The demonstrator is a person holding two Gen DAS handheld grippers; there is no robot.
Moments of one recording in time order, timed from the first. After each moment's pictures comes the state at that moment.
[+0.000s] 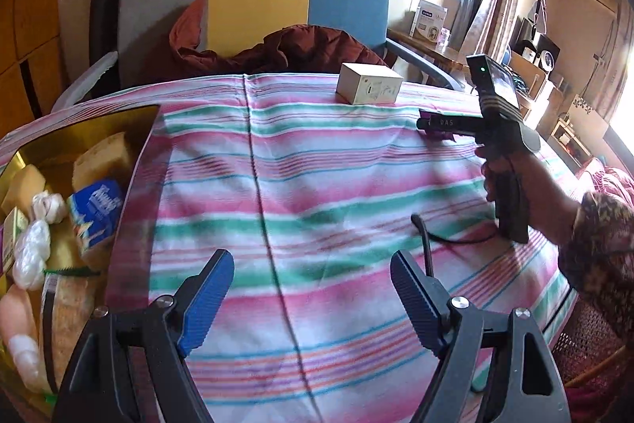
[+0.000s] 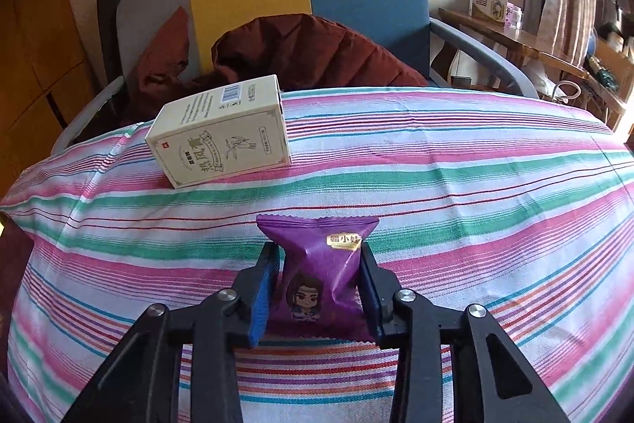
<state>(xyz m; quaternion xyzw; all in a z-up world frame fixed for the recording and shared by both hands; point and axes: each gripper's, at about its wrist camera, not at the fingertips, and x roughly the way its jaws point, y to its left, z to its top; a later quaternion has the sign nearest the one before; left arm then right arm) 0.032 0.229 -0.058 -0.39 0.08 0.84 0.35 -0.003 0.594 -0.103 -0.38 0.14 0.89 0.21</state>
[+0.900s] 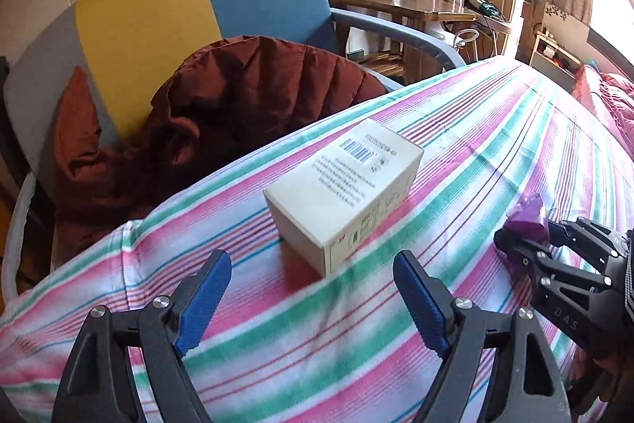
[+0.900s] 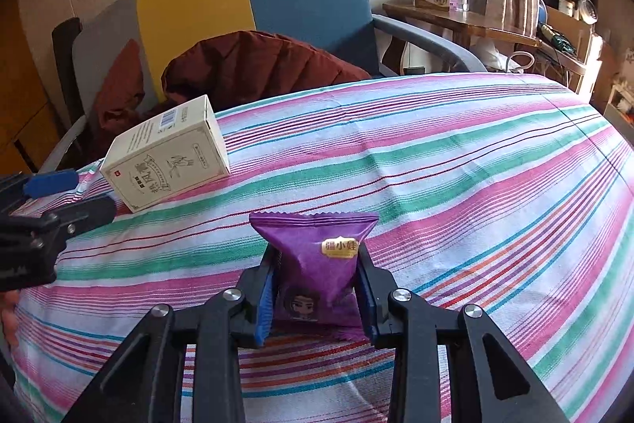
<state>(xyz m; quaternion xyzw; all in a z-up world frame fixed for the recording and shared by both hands) -0.123 0.483 -0.065 -0.36 0.25 0.79 0.42 0.016 0.610 -0.104 -0.35 0.18 0.88 0.28</state>
